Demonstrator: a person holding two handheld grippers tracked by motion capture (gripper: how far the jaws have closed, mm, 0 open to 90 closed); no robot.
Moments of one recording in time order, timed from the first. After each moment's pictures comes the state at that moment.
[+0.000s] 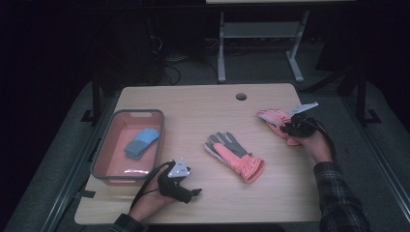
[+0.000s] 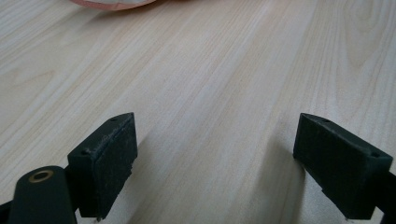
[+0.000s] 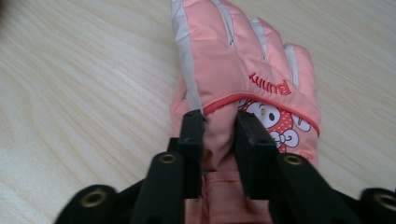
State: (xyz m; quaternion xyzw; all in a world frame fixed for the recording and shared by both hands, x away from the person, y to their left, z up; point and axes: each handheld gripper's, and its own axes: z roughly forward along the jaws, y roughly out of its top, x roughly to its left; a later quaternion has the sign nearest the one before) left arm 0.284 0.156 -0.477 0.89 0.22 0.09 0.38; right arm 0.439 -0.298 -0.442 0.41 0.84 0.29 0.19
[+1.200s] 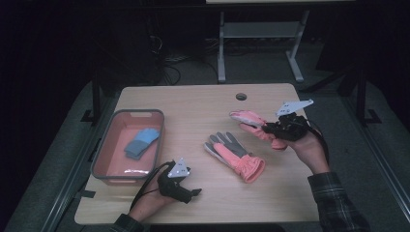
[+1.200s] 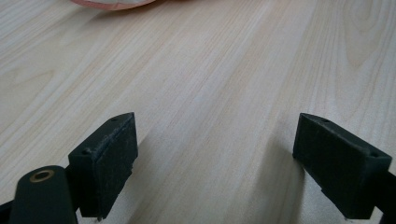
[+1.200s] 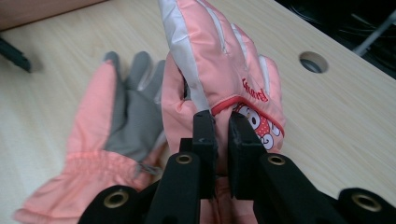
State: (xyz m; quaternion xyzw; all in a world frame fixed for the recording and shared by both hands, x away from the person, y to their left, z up) left arm 0.284 0.157 -0.477 0.89 0.22 0.09 0.38; right arm 0.373 -0.225 -0.357 0.31 0.86 0.37 0.17
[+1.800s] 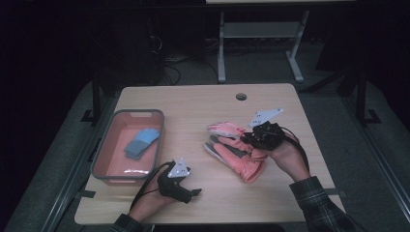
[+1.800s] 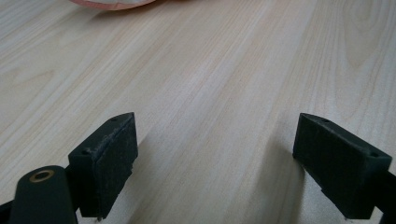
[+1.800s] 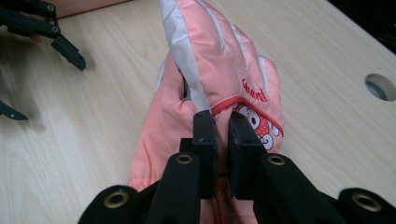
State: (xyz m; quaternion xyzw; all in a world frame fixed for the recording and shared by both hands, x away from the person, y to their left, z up) left arm 0.284 0.157 -0.477 0.89 0.22 0.09 0.38; right arm 0.355 -0.157 -0.362 0.26 0.89 0.35 0.15
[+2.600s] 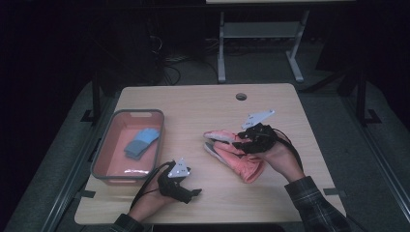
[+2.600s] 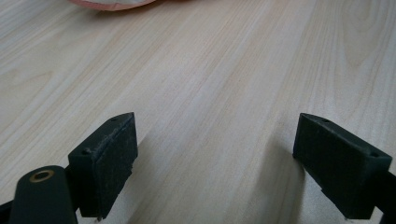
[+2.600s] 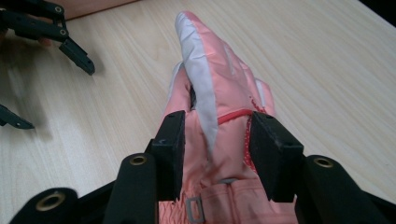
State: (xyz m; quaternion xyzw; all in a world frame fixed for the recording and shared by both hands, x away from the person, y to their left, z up) left arm 0.284 0.156 -0.477 0.89 0.22 0.09 0.38; right arm 0.359 -0.145 -0.373 0.26 0.89 0.35 0.13
